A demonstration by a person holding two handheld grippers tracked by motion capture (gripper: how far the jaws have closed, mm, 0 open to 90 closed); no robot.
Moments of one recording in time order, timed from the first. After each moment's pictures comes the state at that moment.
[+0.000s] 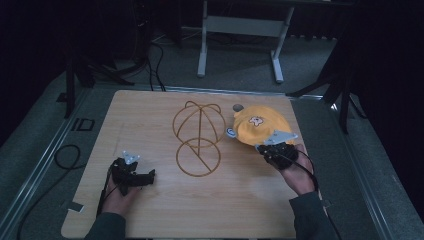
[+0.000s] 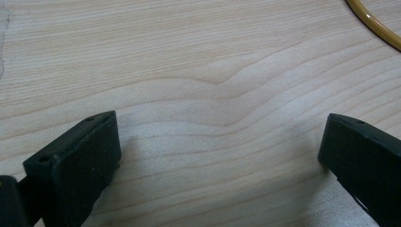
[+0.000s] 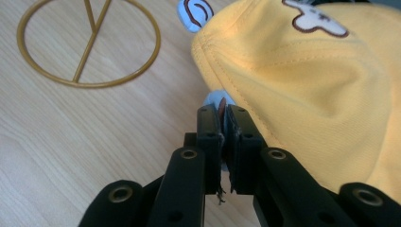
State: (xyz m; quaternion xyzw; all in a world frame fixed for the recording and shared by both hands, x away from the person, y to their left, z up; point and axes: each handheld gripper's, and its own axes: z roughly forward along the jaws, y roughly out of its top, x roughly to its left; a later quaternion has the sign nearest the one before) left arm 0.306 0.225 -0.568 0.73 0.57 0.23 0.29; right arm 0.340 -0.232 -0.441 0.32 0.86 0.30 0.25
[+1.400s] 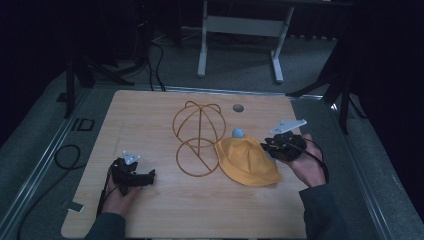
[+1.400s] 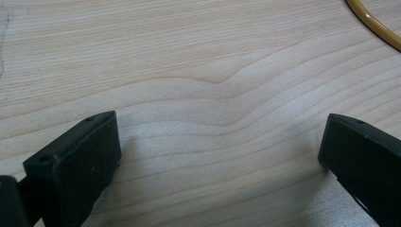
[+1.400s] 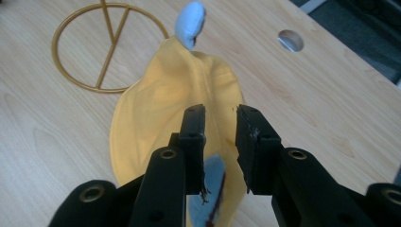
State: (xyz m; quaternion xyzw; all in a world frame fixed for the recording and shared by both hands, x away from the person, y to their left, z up) left arm 0.306 0.225 -0.567 0.74 0.57 0.23 0.29; right arm 0.347 -0.239 -0.402 0.31 0.88 0.29 0.21
